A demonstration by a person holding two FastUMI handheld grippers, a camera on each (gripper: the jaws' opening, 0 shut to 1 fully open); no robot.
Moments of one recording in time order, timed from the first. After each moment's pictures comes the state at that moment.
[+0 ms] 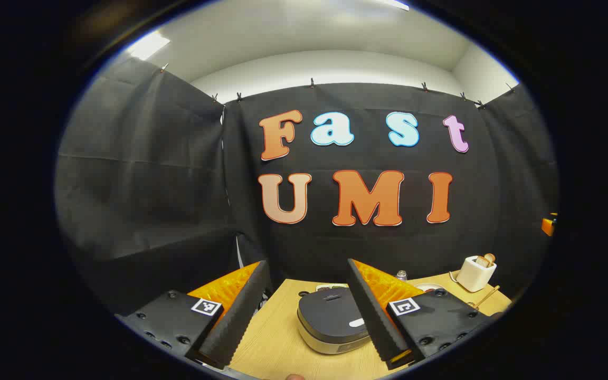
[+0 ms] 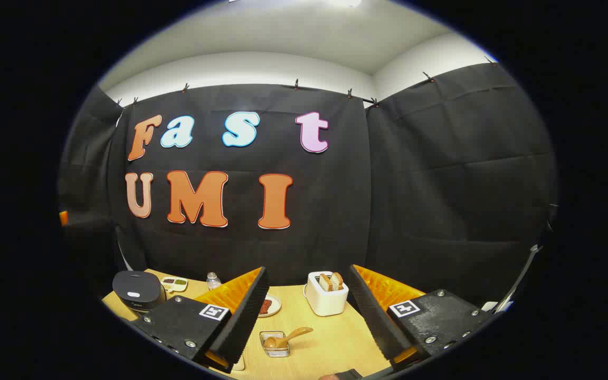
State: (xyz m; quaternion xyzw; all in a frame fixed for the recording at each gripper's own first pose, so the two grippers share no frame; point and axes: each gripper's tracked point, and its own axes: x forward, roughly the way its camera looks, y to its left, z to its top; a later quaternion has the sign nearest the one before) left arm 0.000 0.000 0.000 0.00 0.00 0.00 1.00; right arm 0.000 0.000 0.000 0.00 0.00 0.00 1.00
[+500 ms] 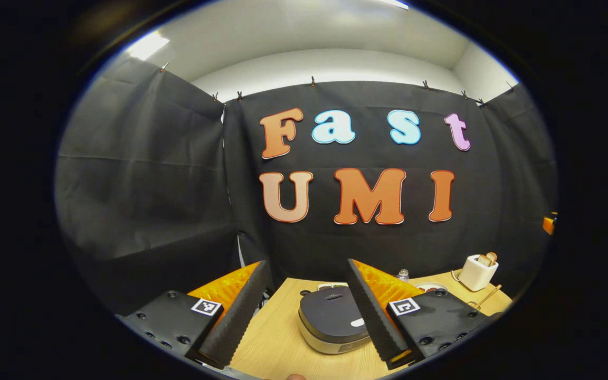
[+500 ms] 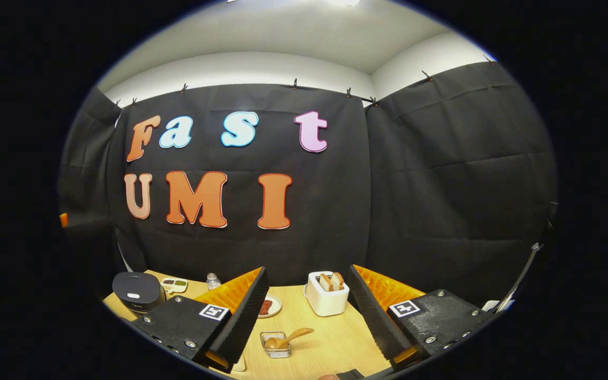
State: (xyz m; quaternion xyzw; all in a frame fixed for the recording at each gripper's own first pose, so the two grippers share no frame) left arm 0.004 0.002 -0.004 0.00 0.00 0.00 1.00; right arm 0.002 0.000 -0.002 0.00 0.00 0.00 1.00
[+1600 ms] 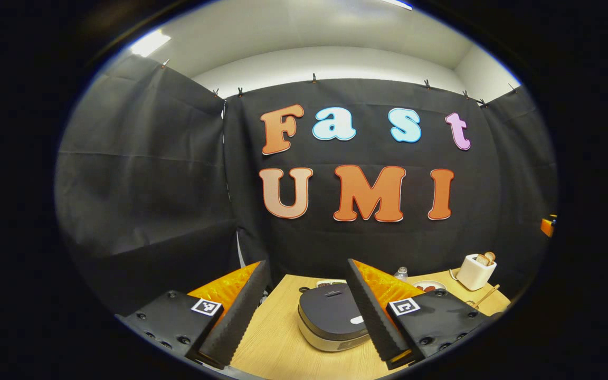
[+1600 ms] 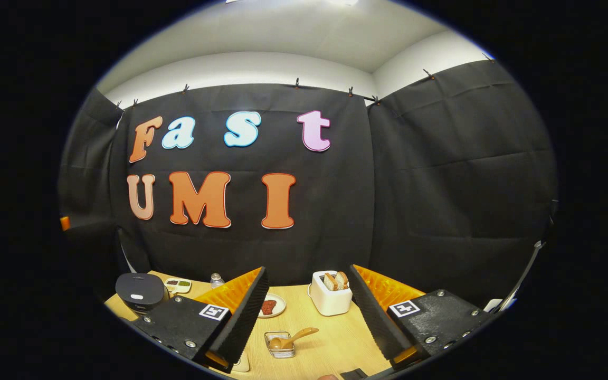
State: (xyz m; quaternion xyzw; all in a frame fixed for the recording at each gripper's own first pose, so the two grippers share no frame) left arm 0.001 0.005 -0.009 -0.01 0.02 0.00 1.00; right arm 0.003 0.005 -0.003 0.01 0.00 0.01 1.00
